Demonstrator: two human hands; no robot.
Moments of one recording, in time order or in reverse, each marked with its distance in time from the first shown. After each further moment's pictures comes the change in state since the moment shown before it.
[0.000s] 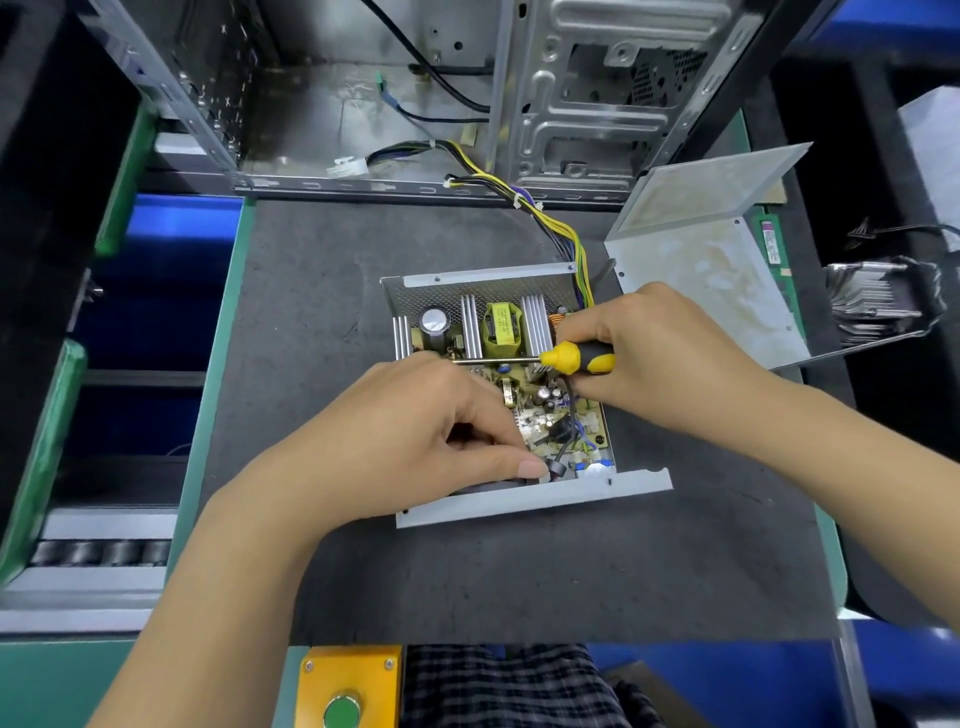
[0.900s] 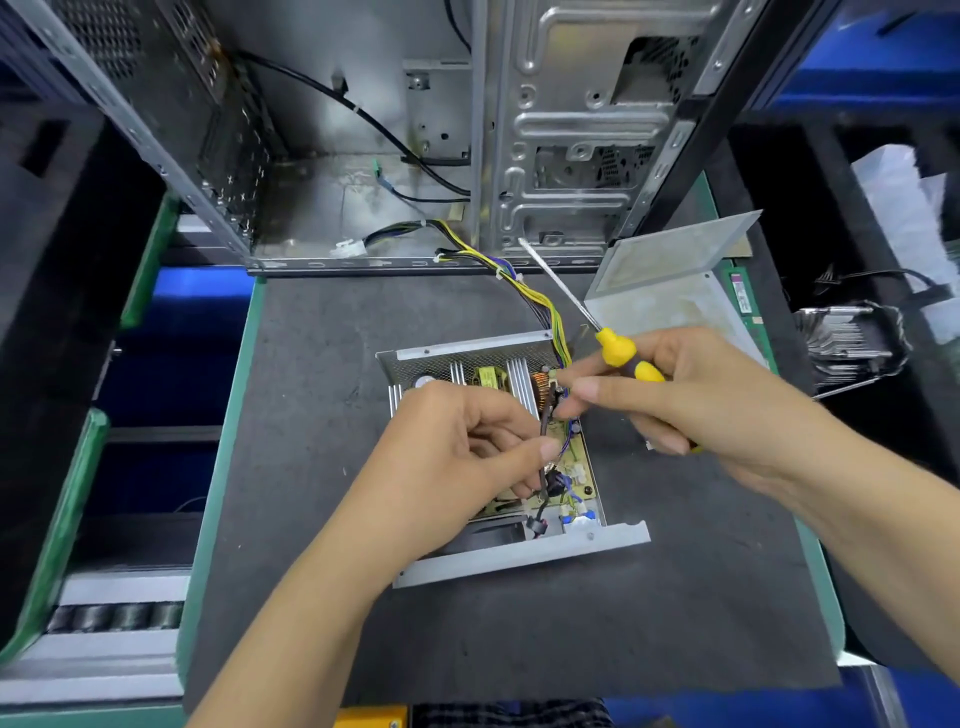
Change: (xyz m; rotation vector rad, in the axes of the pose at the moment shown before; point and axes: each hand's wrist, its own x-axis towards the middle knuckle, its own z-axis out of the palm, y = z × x) left_hand 0.020 0.023 0.014 -0.501 0.301 -0.162; right_hand -0.022 0.006 -0.029 1.018 -0.028 0.371
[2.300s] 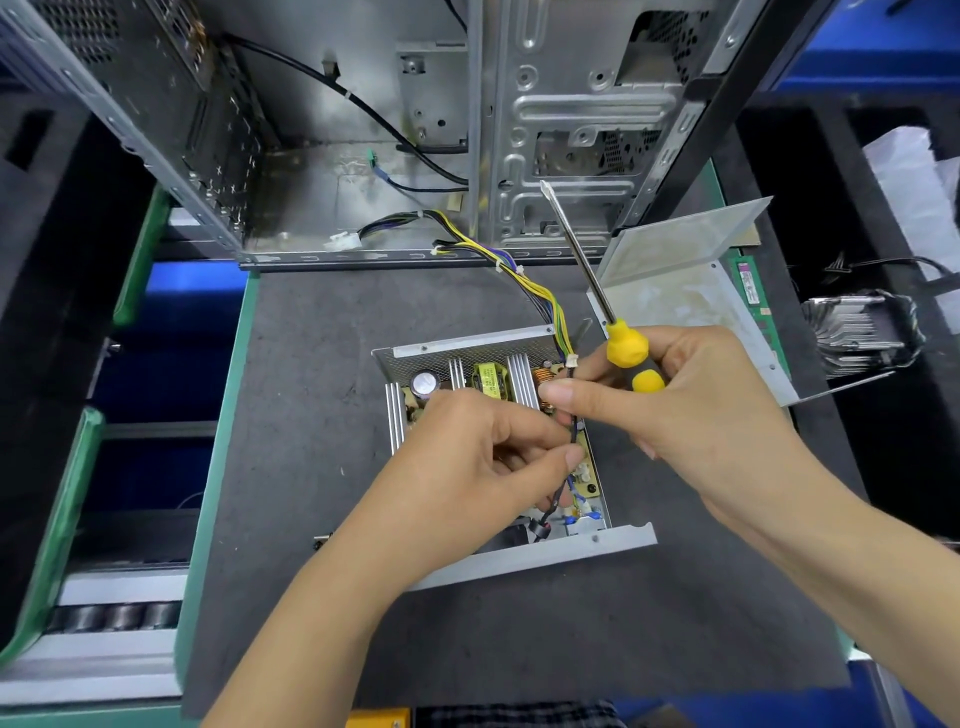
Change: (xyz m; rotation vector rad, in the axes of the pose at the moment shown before) left_hand -0.001 0.006 0.005 0.116 -0.103 0.078; right_hand -0.012 -0.012 0.032 0.137 0.247 -0.190
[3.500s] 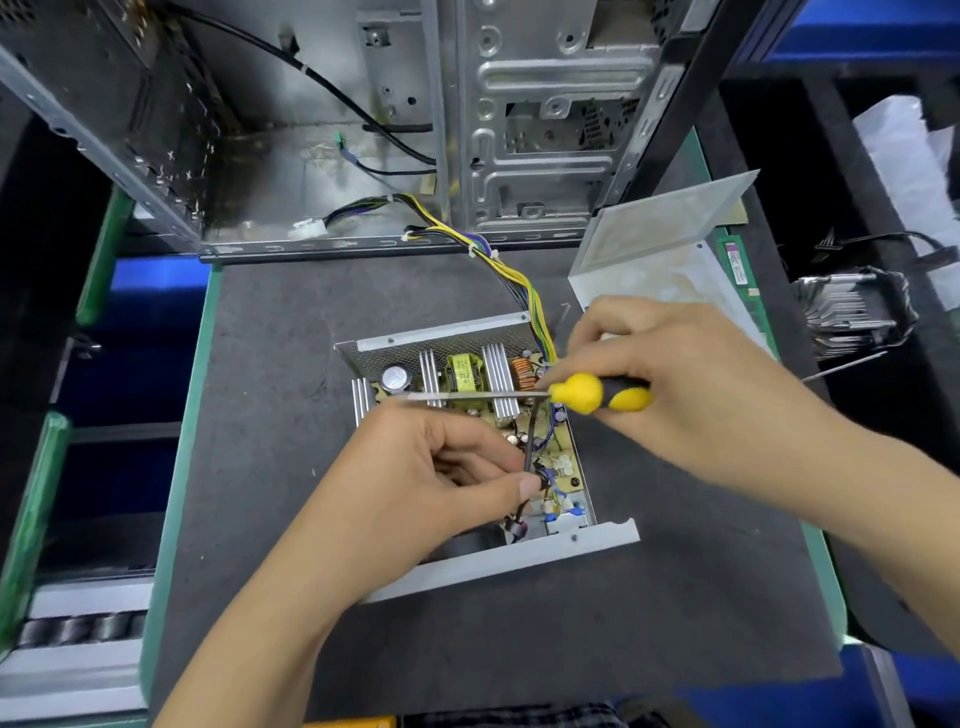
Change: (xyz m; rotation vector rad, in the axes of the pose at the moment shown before) left_hand -0.007 -0.012 -0.004 -0.156 0.006 -0.152; right_hand 0.013 0.008 -0.033 -0.935 -0.279 -0.406
